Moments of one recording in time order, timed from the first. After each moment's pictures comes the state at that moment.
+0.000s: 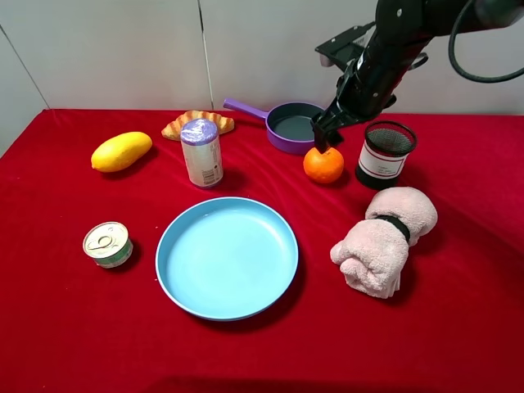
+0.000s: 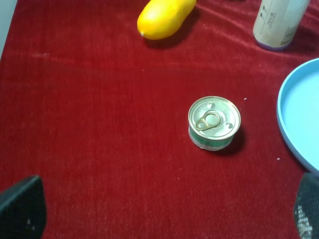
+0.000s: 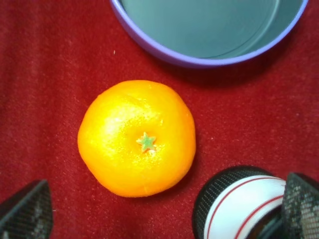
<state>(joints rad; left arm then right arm) -0.11 0.00 -0.49 0.08 1.05 -0.01 0.41 1.99 -1.43 -0.04 0.68 -0.33</state>
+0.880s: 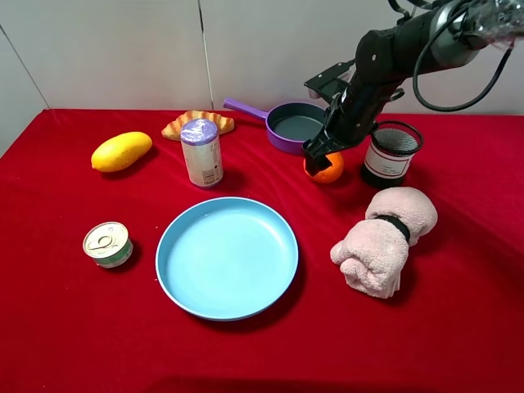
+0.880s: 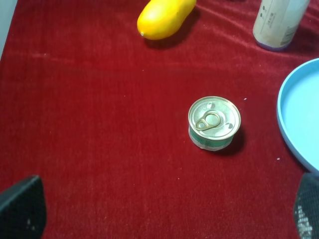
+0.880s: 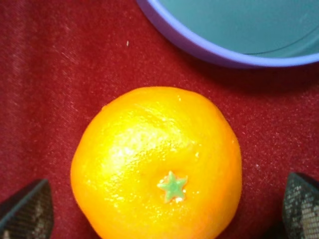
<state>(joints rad) -0.11 0.00 -0.49 0.08 1.05 -0.01 0.40 2.13 -1.43 -0.02 0.59 -0.36</state>
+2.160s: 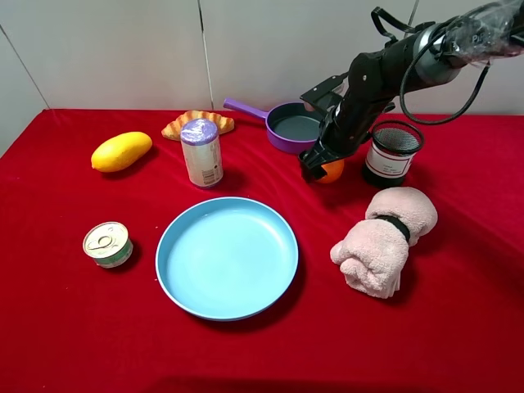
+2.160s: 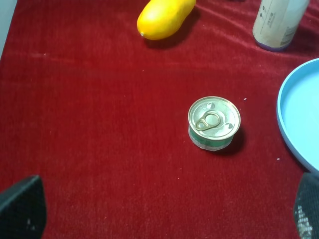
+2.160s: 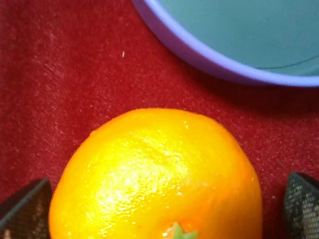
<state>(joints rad) -0.11 0.00 -0.49 0.08 1.05 -0.01 0.40 2.19 -1.43 -0.01 0.50 -0.38</state>
